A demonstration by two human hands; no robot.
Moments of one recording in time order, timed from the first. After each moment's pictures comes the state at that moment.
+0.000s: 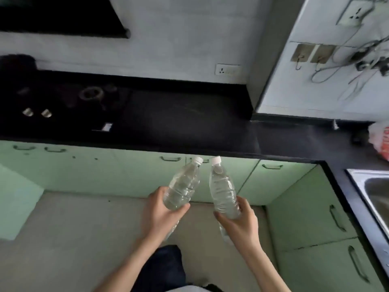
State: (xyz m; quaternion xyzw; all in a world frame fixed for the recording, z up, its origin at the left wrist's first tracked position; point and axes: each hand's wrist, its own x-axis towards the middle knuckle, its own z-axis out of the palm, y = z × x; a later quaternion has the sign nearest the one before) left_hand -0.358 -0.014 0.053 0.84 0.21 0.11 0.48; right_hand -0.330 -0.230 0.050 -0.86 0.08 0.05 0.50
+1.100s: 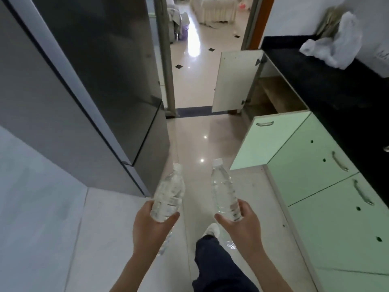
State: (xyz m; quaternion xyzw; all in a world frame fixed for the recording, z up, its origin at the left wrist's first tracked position) left_hand -0.931 0.426 0.046 0.37 0.74 0.36 0.43; right_hand -0.706 0.440 0.046 -0.72 -0.45 0.41 0.34
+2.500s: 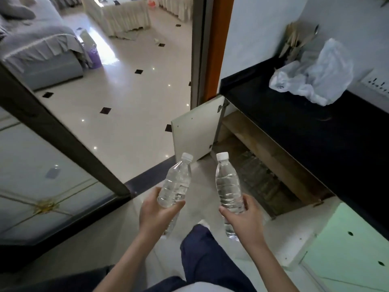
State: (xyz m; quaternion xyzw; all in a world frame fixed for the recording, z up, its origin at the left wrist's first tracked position) left_hand -0.863 1.315 0.026 0.62 0.61 0.25 0.42; right_hand -0.652 1.203 0.029 -0.82 -0.26 0.30 0.41
